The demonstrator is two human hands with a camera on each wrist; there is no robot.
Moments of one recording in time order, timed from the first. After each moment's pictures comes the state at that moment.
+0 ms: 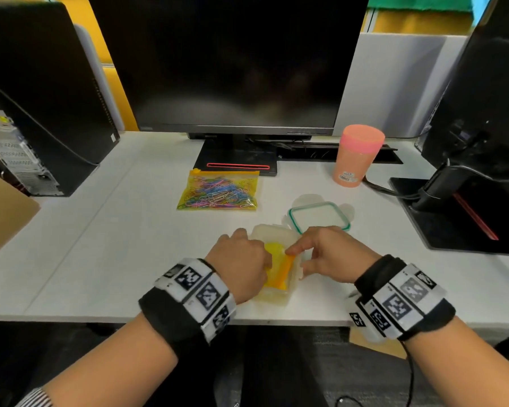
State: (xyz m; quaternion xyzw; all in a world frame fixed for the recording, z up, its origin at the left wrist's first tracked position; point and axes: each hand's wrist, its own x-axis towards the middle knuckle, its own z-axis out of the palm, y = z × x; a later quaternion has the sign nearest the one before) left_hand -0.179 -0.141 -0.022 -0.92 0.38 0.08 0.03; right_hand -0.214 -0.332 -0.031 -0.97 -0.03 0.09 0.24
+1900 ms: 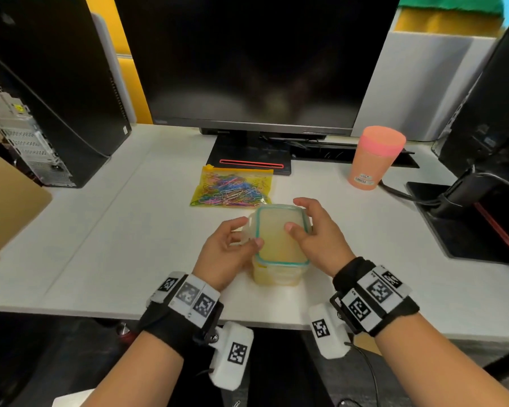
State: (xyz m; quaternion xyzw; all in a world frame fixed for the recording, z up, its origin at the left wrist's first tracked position) left_hand -0.149 -0.108 -0.063 -0.69 0.04 0.18 -0.70; right_hand -0.176 -0.287 -0.049 -0.89 0.12 -0.10 0.44
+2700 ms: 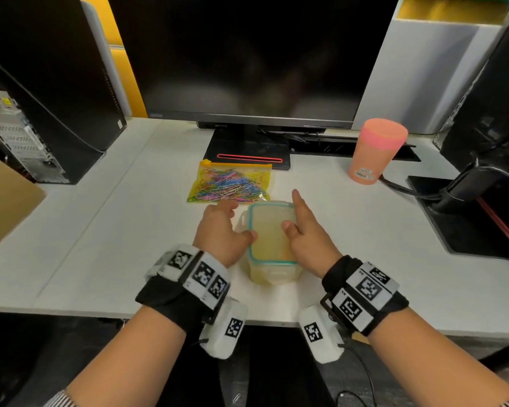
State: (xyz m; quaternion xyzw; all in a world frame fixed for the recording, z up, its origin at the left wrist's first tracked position) left_hand -0.134 -0.119 -0.035 -0.89 0.05 0.08 -0.44; right_hand -0.173 -0.272 -0.054 -0.88 0.12 -0.01 0.45
